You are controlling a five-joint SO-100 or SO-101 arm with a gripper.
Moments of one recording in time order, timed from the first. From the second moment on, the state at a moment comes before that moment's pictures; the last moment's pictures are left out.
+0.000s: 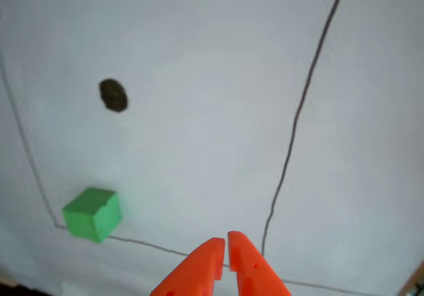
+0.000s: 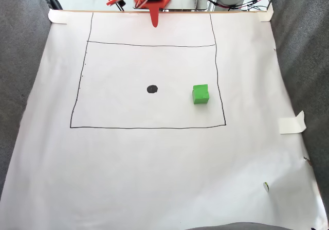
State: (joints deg) arm -7.2 108.3 98.7 78.3 11.5
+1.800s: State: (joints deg) arm -21.4 30.9 -13.8 100.8 10.4
